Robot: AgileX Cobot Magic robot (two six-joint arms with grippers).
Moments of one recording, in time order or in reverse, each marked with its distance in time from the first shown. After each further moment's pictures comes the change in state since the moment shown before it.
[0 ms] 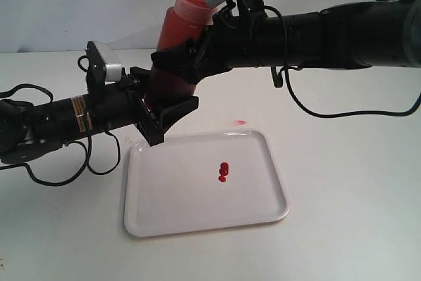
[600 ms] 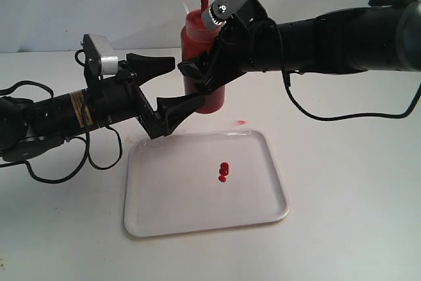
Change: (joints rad) left arm -0.003 -0.004 -0.009 -0.022 -0.047 0.002; right arm 0.001 0.013 0.000 -0.028 -0.239 -0.177
